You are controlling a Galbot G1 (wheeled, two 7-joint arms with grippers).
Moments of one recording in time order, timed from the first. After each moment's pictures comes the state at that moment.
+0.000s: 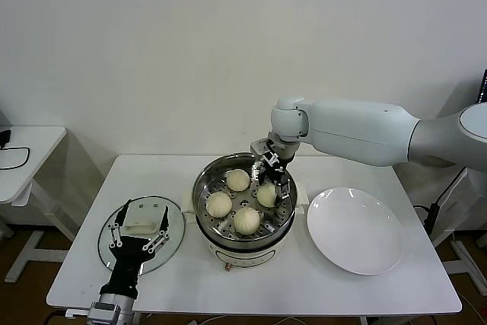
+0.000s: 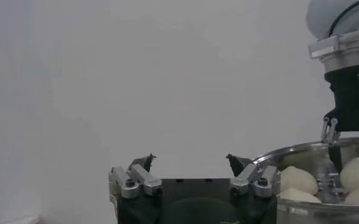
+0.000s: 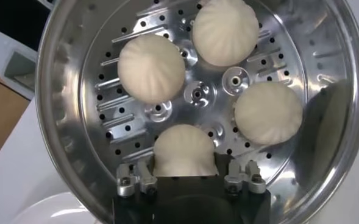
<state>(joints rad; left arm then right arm) 1.69 -1.30 -0.52 -2.17 0.04 -0.14 -0.12 0.61 1.17 -1.47 1.23 0.40 -0.18 -1.13</state>
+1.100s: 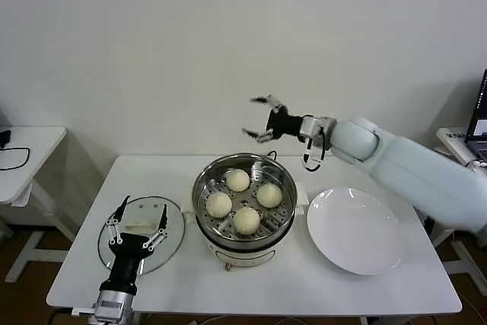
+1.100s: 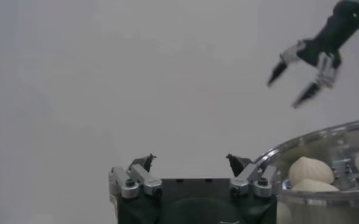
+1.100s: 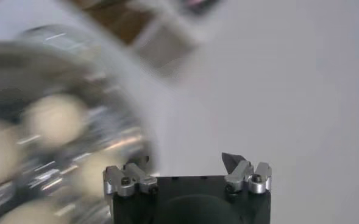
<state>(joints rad) 1.66 -1.29 -0.52 -2.15 0.19 -0.15 -0.15 0.01 0.76 -0.67 1.52 0.43 0.14 -0.13</state>
